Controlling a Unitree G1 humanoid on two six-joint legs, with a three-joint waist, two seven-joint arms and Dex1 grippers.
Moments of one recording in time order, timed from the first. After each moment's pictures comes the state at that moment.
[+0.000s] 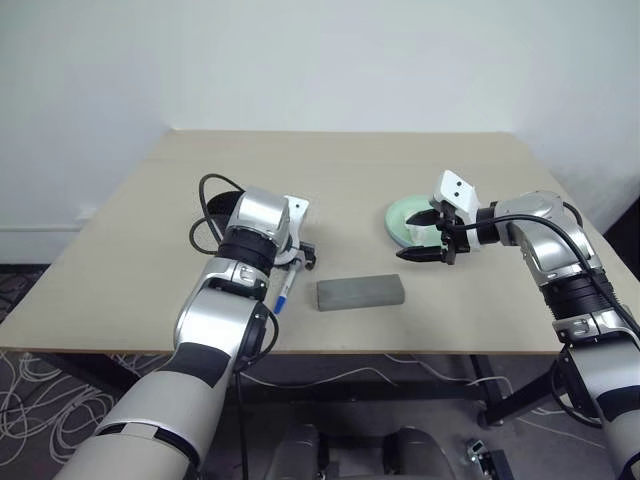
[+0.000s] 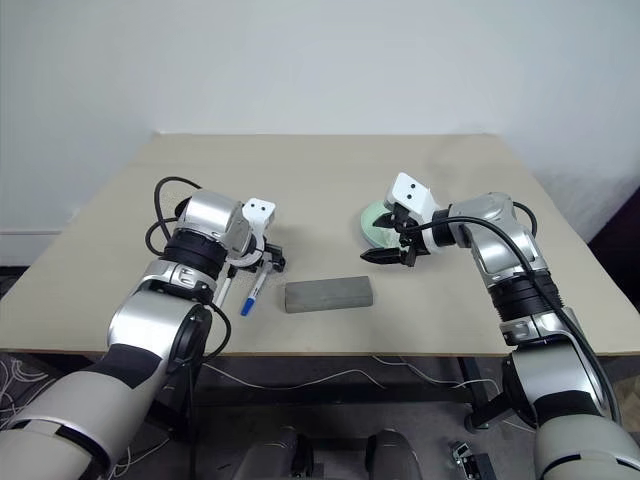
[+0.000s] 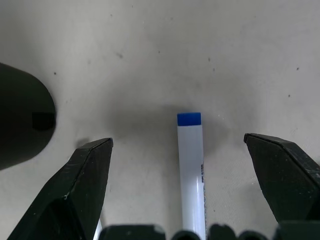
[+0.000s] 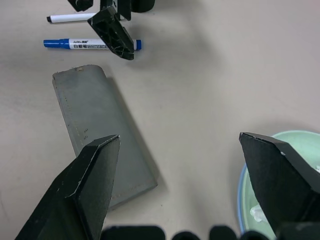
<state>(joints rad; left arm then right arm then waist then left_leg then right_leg) -1.18 0.20 -0.08 0.84 0.02 1.34 -0.27 -0.87 -0.59 0.25 0.36 0.10 0.46 1.20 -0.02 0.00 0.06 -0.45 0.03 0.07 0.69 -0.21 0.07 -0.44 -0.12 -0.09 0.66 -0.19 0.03</state>
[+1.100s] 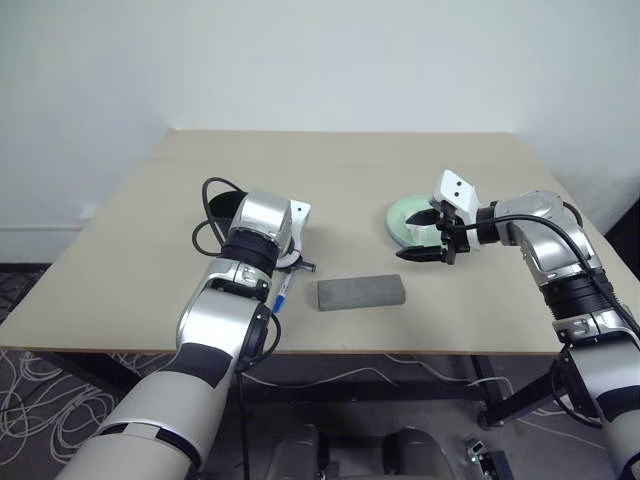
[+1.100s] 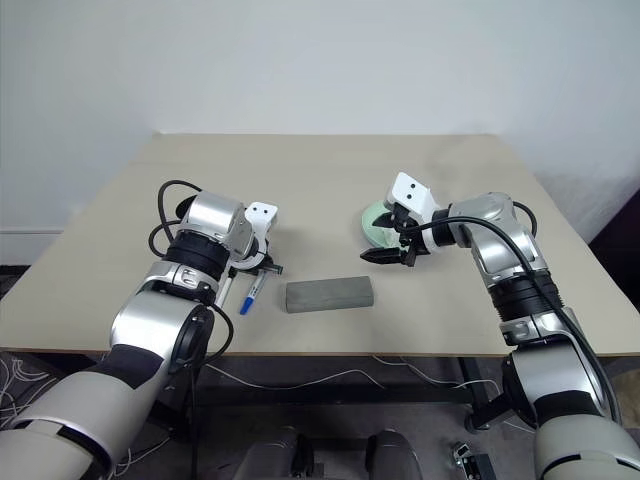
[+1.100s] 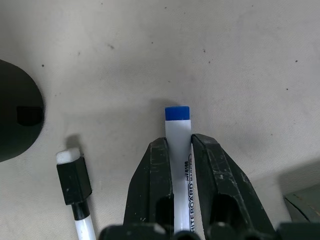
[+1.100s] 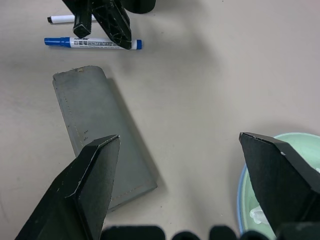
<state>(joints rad) -1.18 0.19 -0.10 0.86 0.02 1.33 -0.27 -0.87 -0.59 0.25 0.36 0.10 0.46 1.20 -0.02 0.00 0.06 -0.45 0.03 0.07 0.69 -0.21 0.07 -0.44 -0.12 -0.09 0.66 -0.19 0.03</state>
